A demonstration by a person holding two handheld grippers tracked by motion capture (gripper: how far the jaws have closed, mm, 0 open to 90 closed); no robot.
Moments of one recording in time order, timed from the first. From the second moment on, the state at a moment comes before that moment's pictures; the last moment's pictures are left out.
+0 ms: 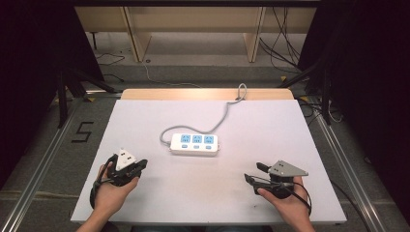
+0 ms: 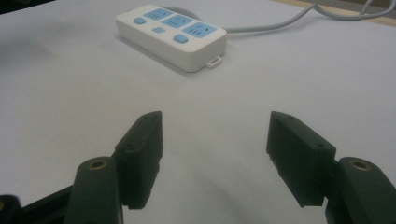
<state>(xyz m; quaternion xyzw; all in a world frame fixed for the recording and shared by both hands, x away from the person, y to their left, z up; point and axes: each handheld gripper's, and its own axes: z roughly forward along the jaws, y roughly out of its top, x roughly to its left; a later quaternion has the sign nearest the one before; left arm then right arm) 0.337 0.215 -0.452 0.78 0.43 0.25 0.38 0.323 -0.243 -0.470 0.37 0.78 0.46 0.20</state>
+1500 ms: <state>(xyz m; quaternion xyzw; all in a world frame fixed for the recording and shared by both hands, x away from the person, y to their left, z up) 0.390 0.165 -0.428 0.79 0.43 0.21 0.37 0.325 -0.244 -0.472 0.37 0.79 0.46 0.19</state>
